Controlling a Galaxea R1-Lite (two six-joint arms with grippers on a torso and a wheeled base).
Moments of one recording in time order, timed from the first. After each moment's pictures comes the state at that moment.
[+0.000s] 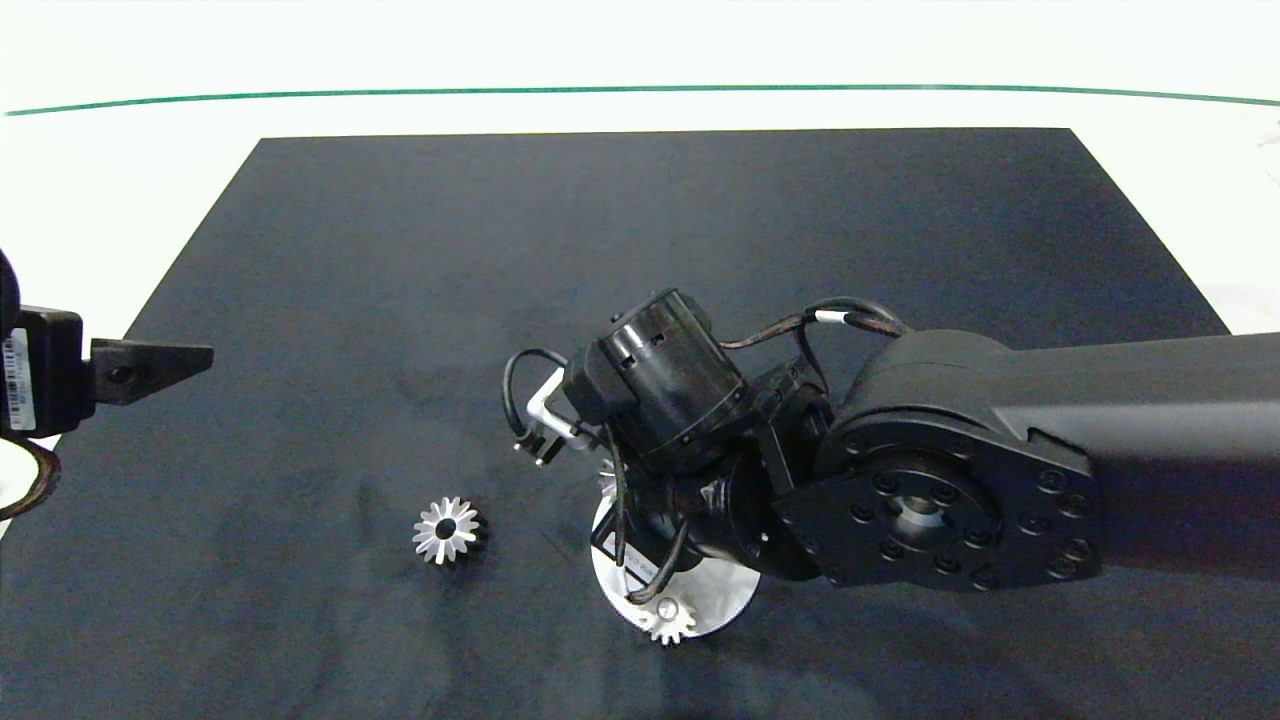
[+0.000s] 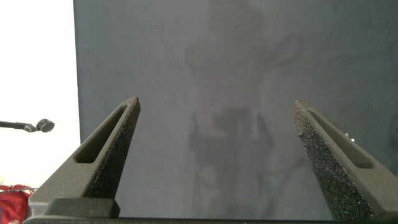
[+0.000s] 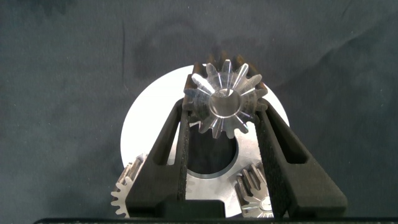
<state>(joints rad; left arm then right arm) -0.17 1.14 -1.16 0.44 0.27 0.07 0.97 2.04 -1.63 0.40 -0.39 -0.23</state>
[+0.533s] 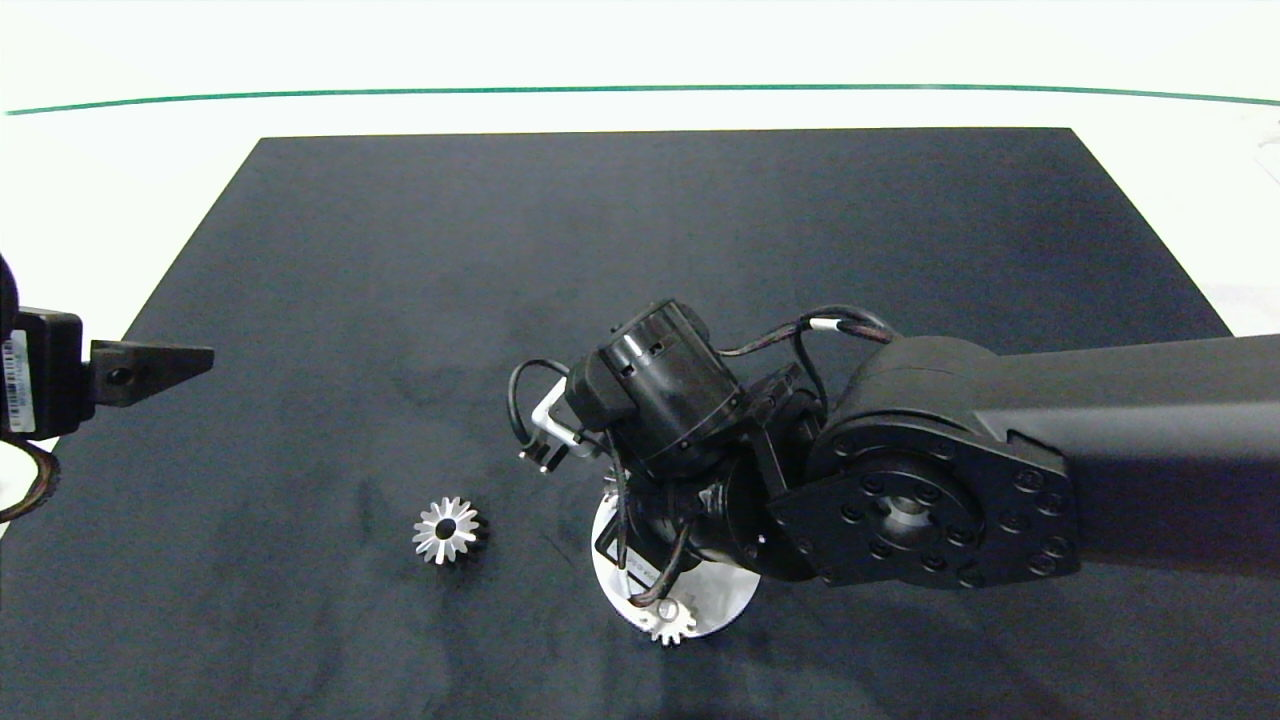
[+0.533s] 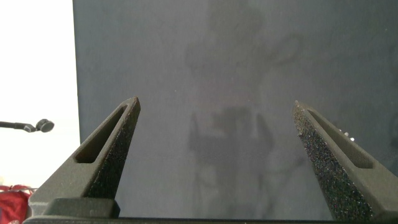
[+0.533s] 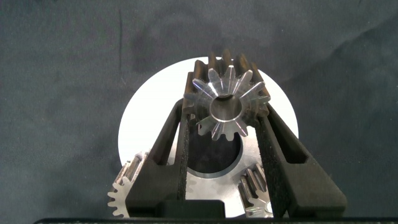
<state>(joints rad) -0.17 1.14 -1.16 0.44 0.27 0.07 0.97 2.04 -1.63 0.41 -0.39 -0.23</state>
